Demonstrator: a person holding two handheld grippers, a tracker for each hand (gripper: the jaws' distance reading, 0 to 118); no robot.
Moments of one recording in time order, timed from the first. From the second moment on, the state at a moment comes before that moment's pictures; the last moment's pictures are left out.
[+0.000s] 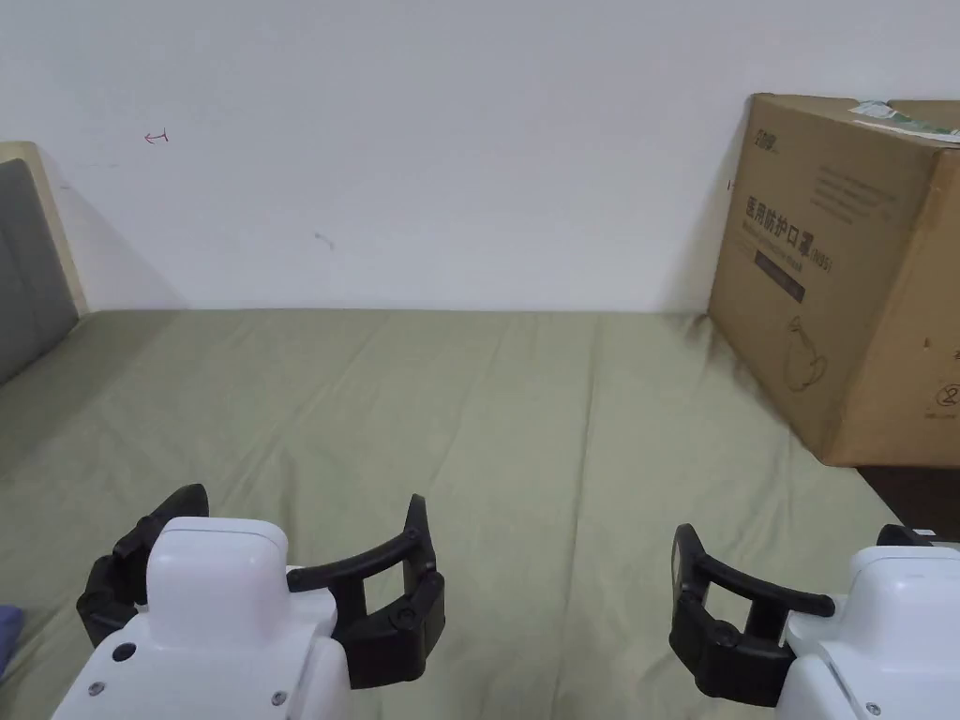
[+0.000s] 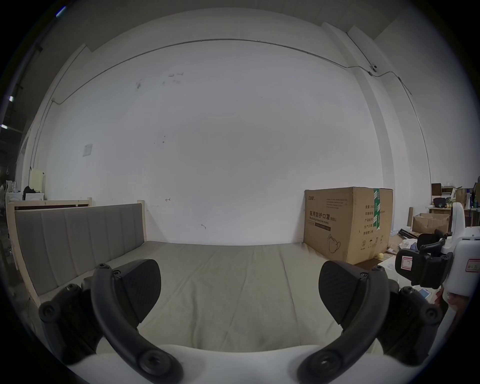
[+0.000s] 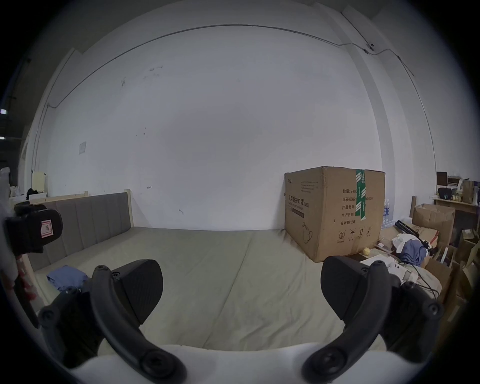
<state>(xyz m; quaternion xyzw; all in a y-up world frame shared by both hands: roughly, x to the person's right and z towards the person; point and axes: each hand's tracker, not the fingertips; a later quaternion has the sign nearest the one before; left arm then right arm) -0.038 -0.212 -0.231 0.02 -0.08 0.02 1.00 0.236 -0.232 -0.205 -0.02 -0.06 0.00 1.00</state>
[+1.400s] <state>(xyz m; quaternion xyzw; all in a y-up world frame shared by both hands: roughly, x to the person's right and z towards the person) -0.052 -0.208 -0.238 -0.07 -0.07 0.06 0.99 0.200 -0.236 -0.211 -0.06 -0.02 0.04 1.00</state>
